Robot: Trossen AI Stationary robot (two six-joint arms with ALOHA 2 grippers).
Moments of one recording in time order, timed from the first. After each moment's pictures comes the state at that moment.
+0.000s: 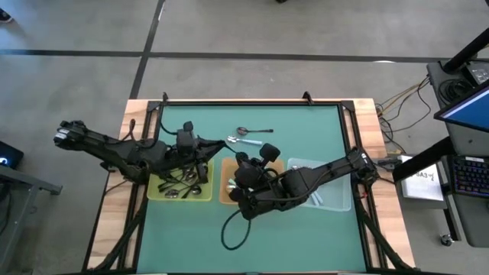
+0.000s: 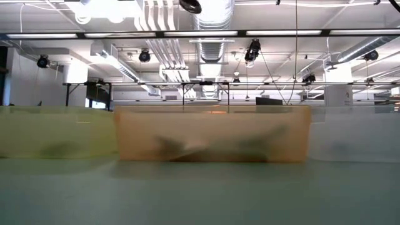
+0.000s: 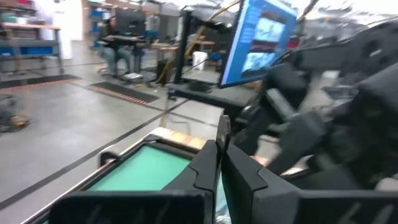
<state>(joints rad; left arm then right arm) -0.30 1.10 0.99 0.13 -0.65 -0.16 0.38 2.08 2.28 -1.10 1.08 0.38</state>
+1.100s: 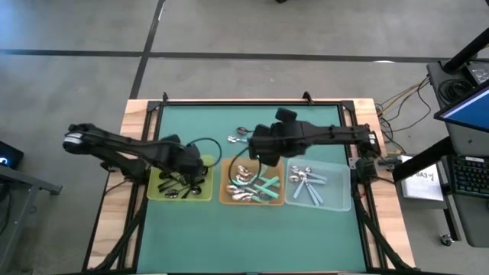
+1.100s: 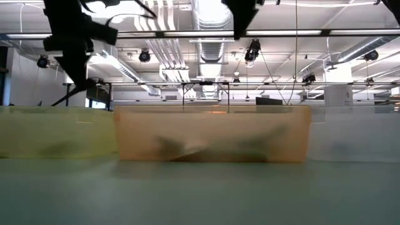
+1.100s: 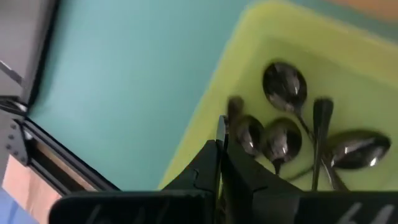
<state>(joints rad) -0.16 1.27 0.99 -1.23 -0.43 -0.59 0.08 1.93 2.14 -1.57 0.68 0.33</state>
